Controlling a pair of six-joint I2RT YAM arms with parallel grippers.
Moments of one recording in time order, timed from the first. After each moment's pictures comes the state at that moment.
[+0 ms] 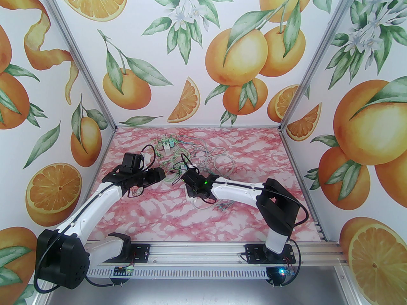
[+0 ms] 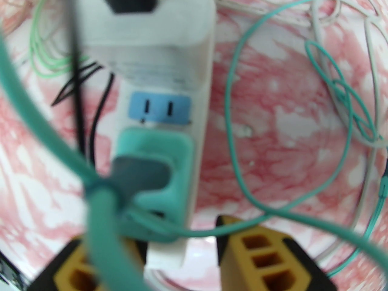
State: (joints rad) left arm -0.21 1.19 0.82 -0.57 0.38 -0.58; right arm 0.95 1.82 1.19 -0.47 0.22 0.60
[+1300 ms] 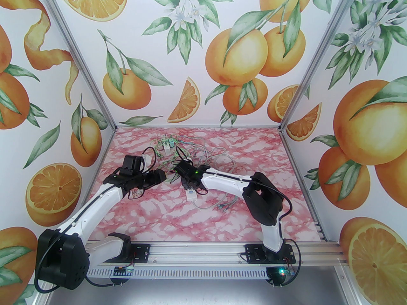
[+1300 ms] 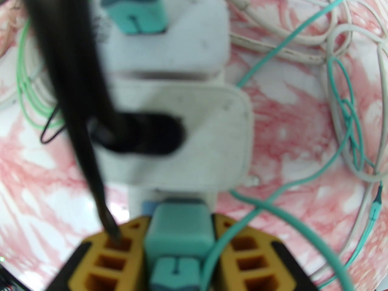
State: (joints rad) left arm -0.21 1.19 0.76 -0.49 0.44 -0.61; right arm 0.92 1.97 1.42 -0.61 0.23 0.60
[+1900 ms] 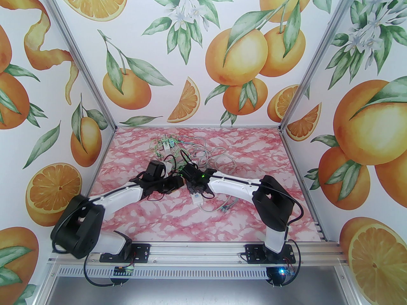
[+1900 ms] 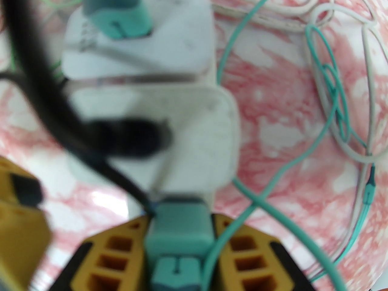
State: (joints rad) left arm -0.47 1.47 0.64 -0.06 0.49 -0.88; right arm 0.92 1.87 1.28 -0.58 0.23 0.59
